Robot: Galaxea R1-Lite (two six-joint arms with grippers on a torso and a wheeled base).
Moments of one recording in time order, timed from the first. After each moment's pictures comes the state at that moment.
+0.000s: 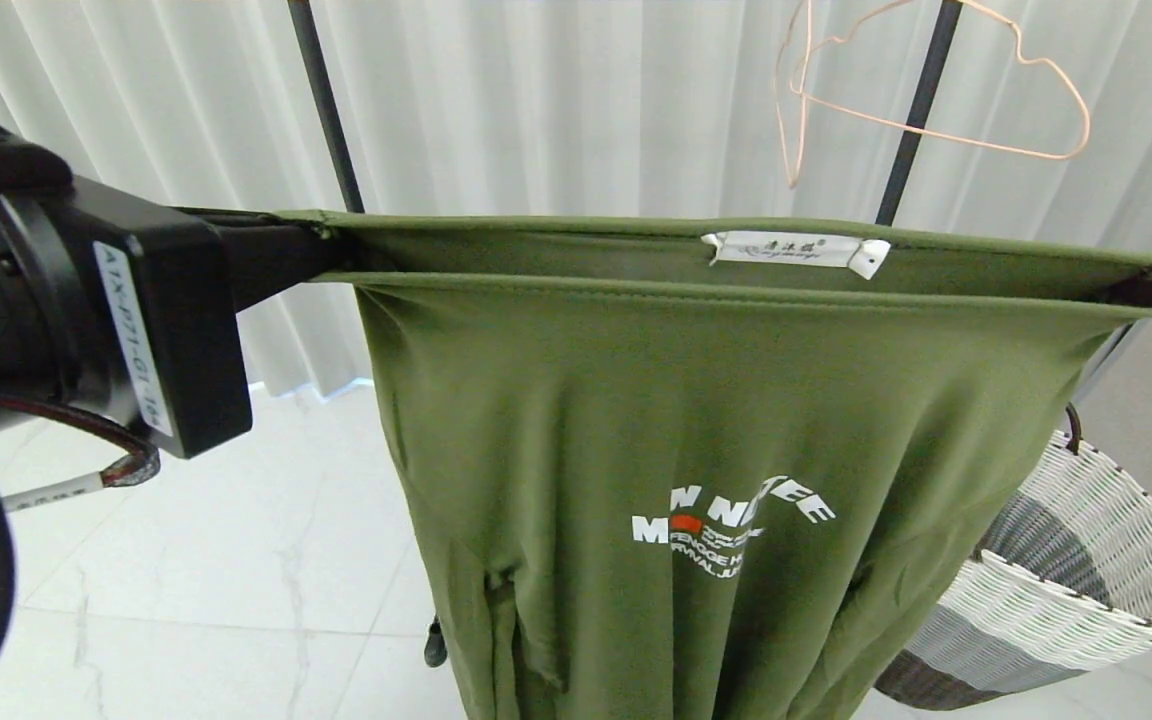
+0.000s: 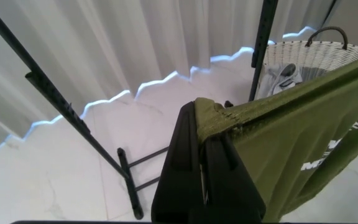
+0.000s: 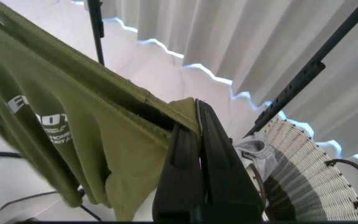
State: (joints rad) left arm -1.02 1.22 -1.21 0.16 0.61 0.11; right arm 0.87 1.07 -1.16 0.24 -0.32 -0.11
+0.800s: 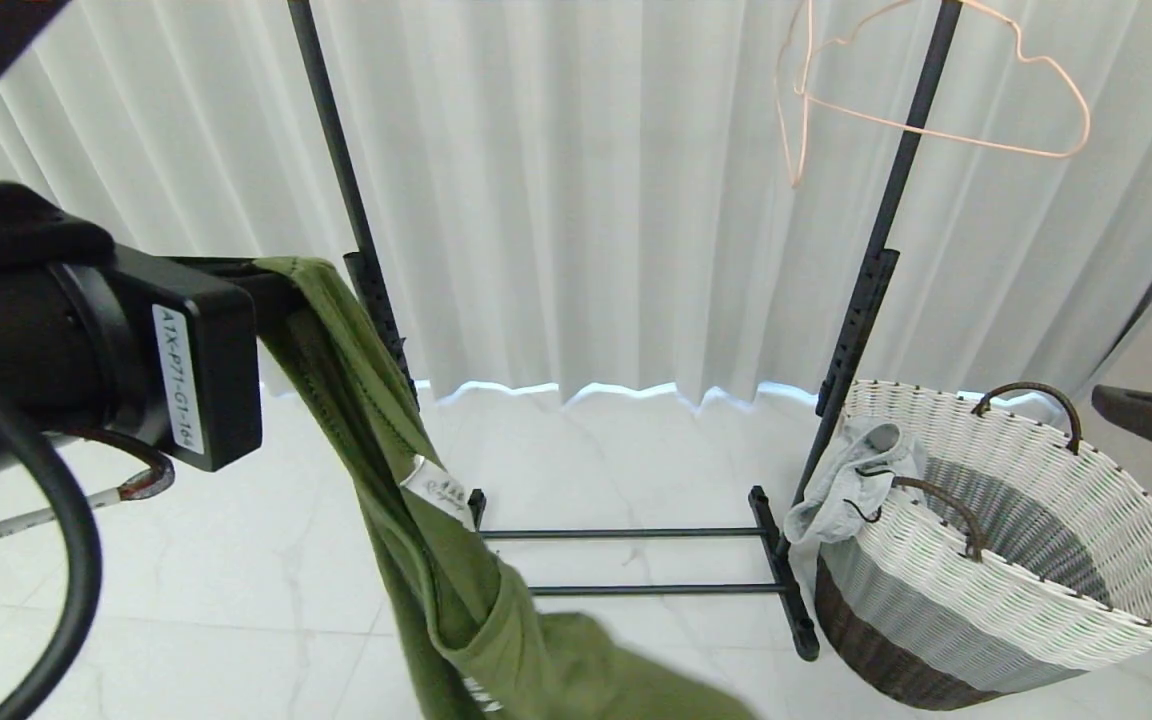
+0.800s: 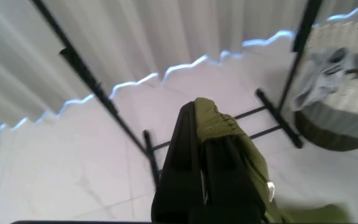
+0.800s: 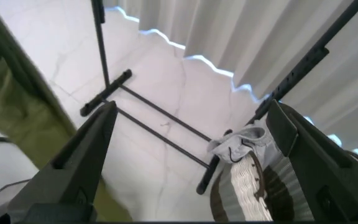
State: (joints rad) left arm -0.94 1.22 -1.15 0.16 0.65 0.11; right arm 0.87 0.98 -1.05 0.24 -0.28 -0.13
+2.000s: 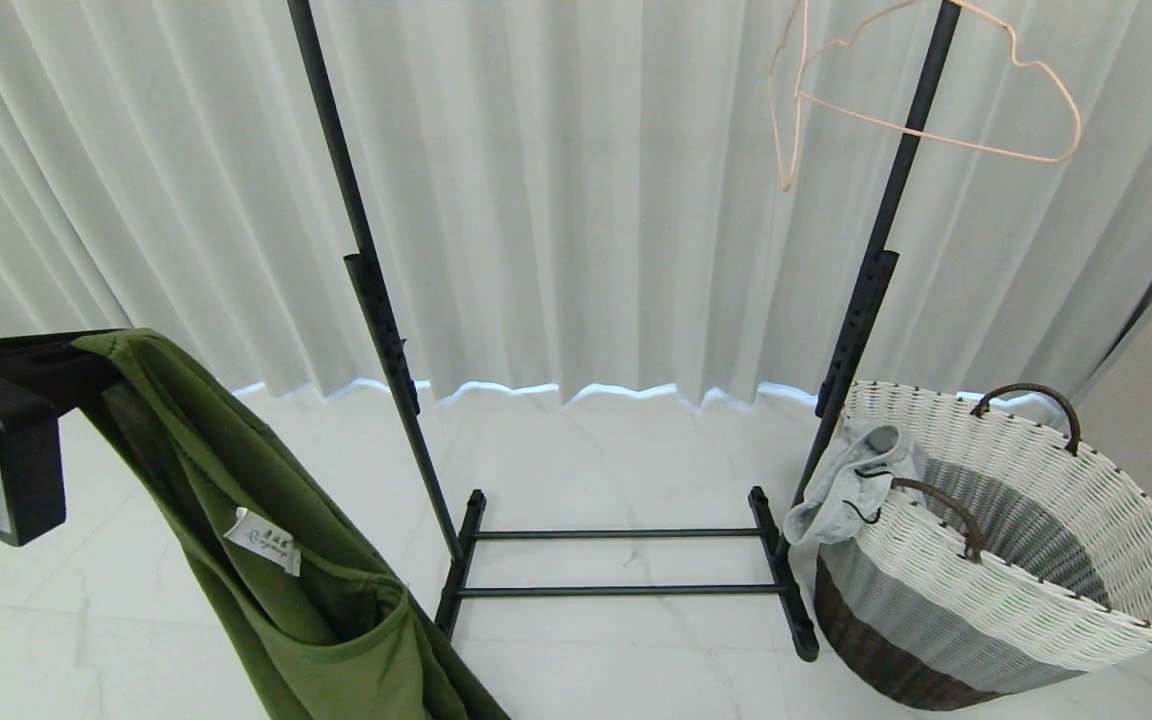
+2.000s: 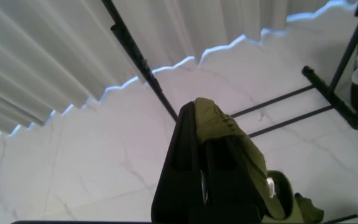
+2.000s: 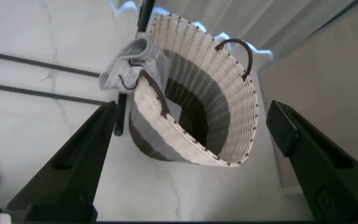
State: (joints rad) left arm -0.62 1.01 -0.95 0.17 0.44 0.28; right arm 0.29 0.97 -0.80 0.14 -0.32 -0.20
